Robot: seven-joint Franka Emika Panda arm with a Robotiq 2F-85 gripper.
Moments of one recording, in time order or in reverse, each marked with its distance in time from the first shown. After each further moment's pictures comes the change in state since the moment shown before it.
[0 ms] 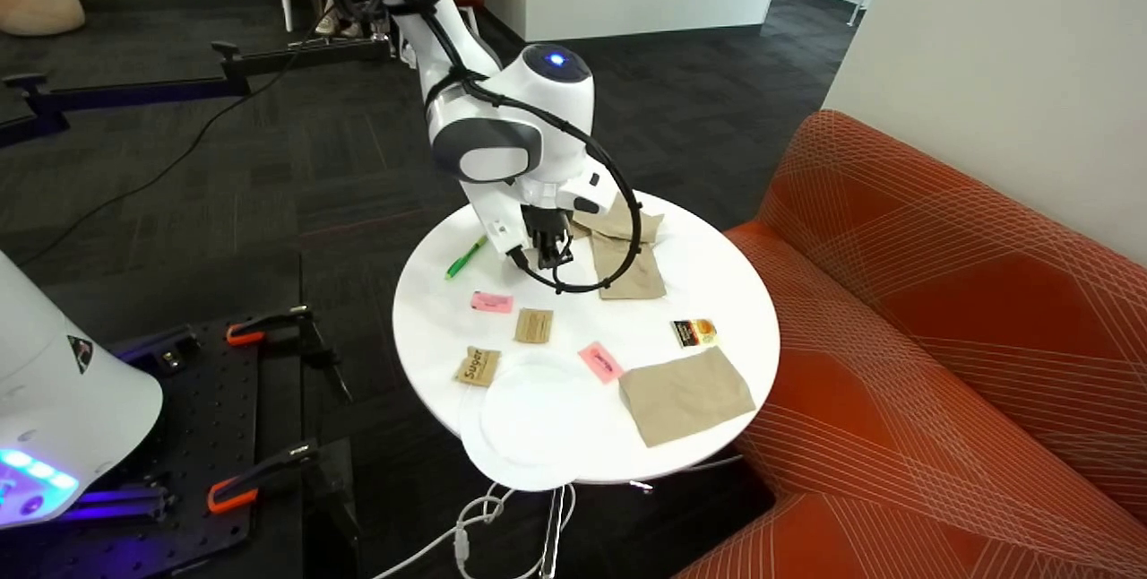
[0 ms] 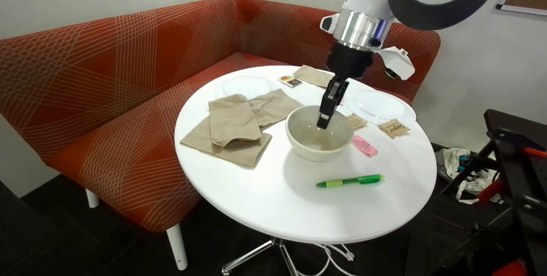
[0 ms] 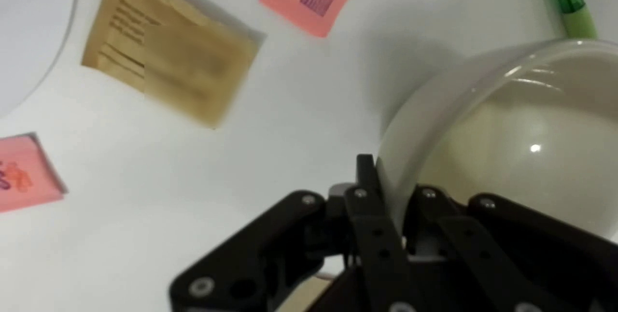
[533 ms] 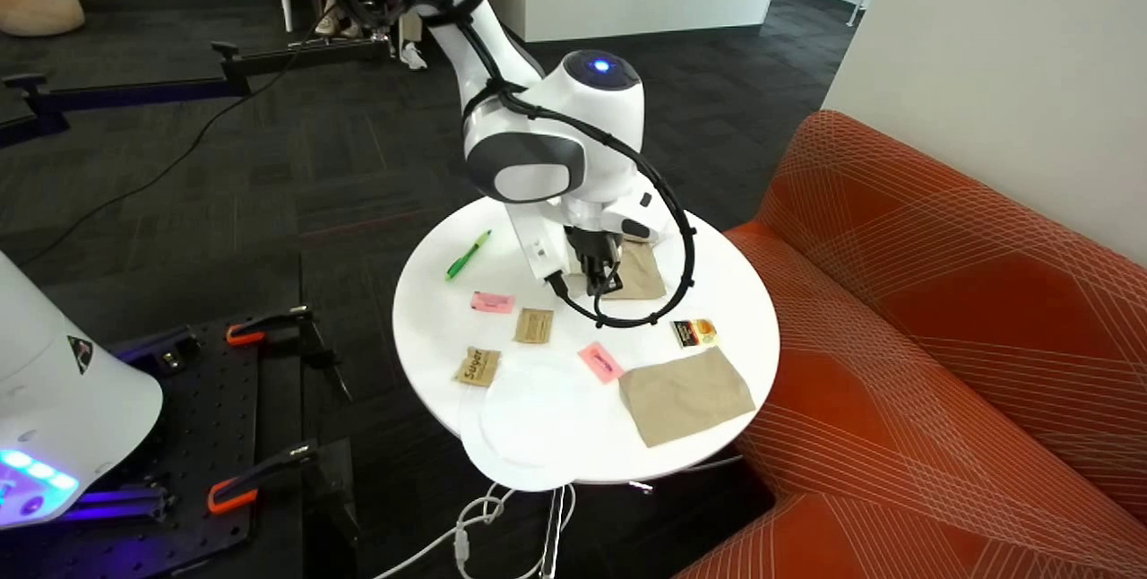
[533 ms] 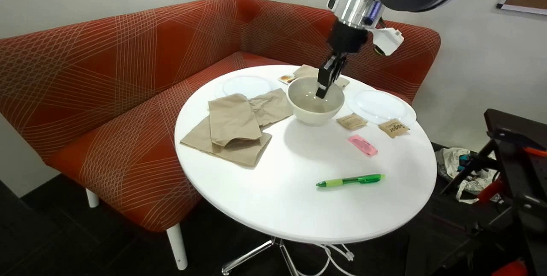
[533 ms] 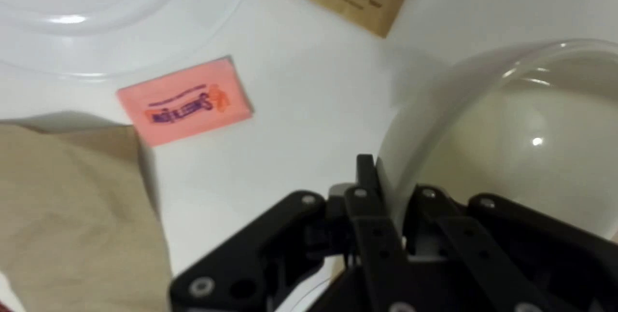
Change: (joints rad) arm -0.016 0.005 -0.124 0.071 -0.018 0.000 0.025
